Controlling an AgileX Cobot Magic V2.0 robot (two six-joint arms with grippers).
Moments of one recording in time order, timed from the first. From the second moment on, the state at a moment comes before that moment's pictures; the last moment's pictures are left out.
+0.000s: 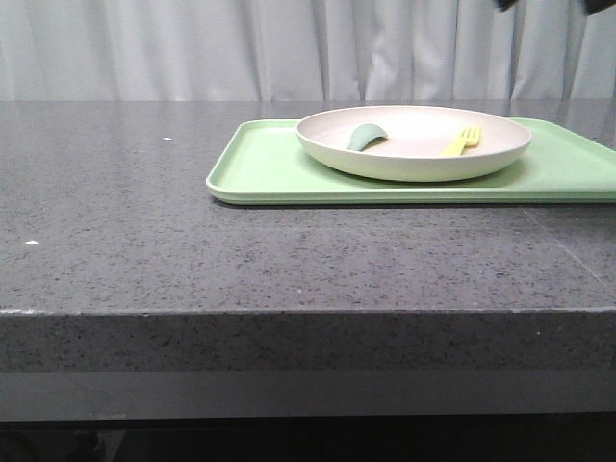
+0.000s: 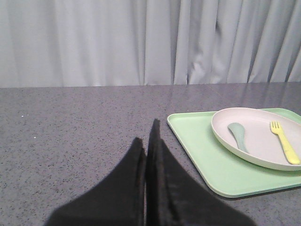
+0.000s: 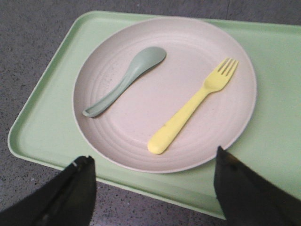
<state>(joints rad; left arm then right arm) -0.31 0.44 -0.48 0.04 0.17 -0.10 0.27 1.28 -1.11 0.20 0.57 0.04</state>
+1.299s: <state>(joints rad) -0.31 0.44 -0.48 0.03 0.17 -0.10 0.23 1.91 -1.61 0.18 0.90 0.28</state>
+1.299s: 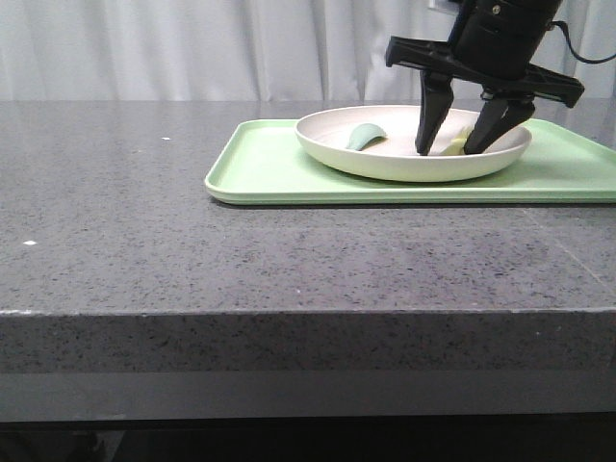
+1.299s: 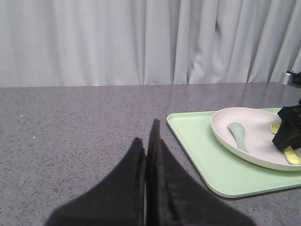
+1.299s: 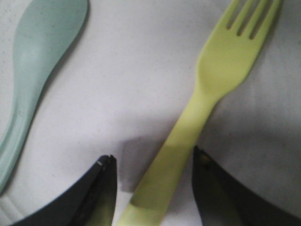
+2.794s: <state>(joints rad) -0.31 0.44 -0.48 0.03 0.17 -0.10 0.06 1.95 -1.87 -0.08 1.19 0.23</state>
